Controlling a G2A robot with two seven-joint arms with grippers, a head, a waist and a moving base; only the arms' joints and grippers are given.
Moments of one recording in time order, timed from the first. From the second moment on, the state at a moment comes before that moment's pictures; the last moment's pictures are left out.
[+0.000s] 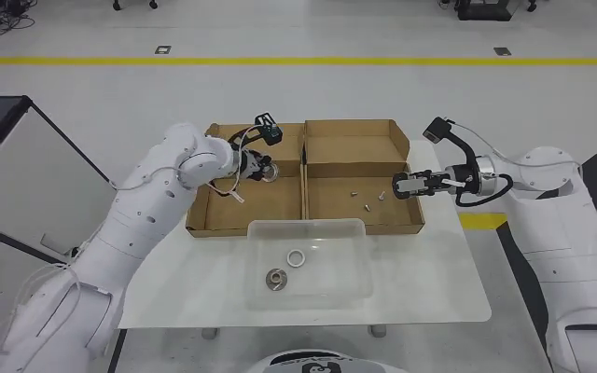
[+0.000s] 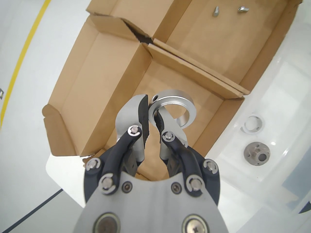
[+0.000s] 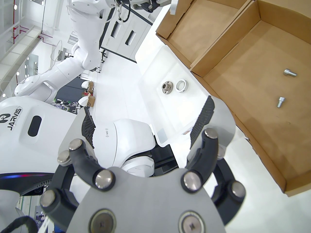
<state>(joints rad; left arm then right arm) 0.72 -1.10 -0.80 -1.37 0.86 -0.48 -1.05 -1.07 -0.92 1.38 -1.42 0.35 -0.28 1.54</state>
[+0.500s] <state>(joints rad) 0.58 -1.25 -0.51 -1.05 1.00 -0.38 -1.04 -1.07 -0.92 1.38 -1.42 0.35 -0.28 1.54</state>
